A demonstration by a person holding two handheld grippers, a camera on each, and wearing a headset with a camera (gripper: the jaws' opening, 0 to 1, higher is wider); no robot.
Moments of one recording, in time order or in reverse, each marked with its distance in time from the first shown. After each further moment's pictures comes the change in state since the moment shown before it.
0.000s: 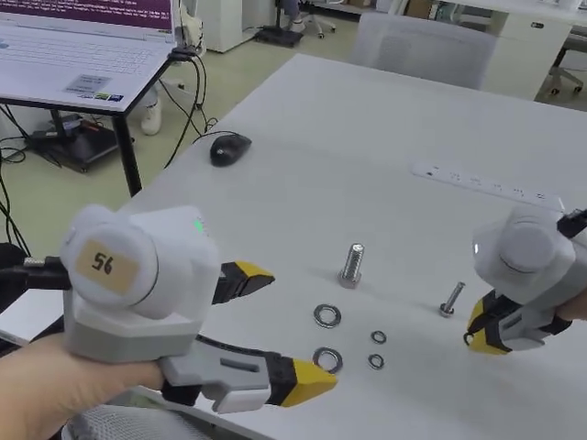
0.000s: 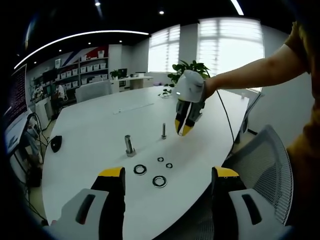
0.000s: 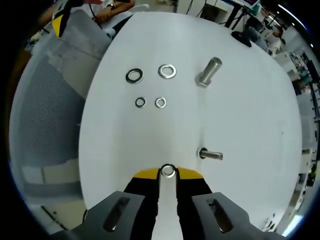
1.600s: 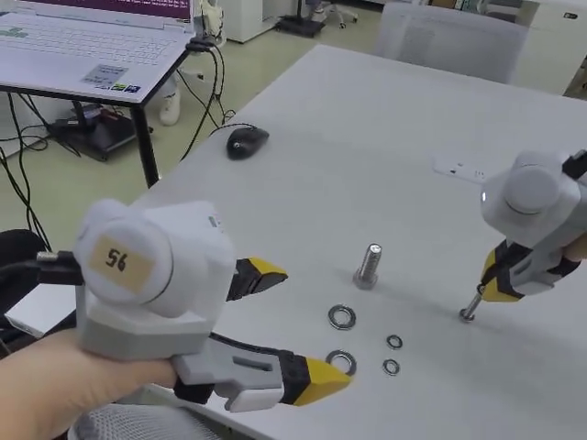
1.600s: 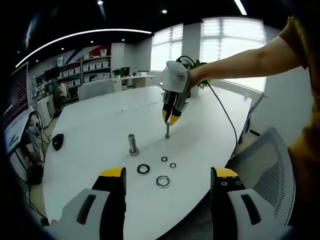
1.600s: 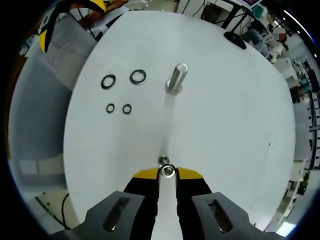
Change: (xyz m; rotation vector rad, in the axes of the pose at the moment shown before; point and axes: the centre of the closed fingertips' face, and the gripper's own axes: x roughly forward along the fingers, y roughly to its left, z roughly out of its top) left arm 0.002 0.010 0.000 -0.015 0.008 0.023; right arm -0.001 -0.059 0.017 -0.065 0.050 -0.024
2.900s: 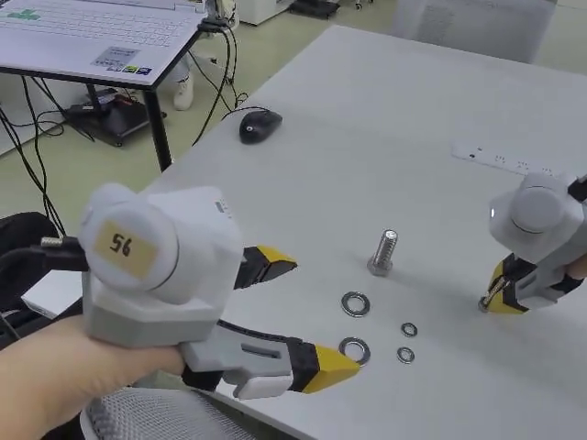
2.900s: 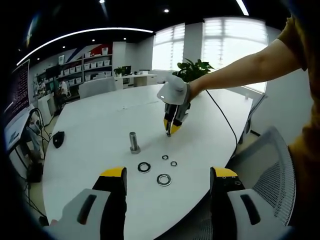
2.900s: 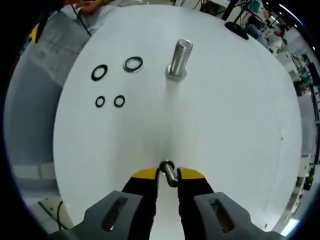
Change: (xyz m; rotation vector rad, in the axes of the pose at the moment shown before) left arm 0.000 0.002 -0.004 -0.013 0.008 0.006; right arm 0.040 0.008 -0.011 0.040 -0.018 0.026
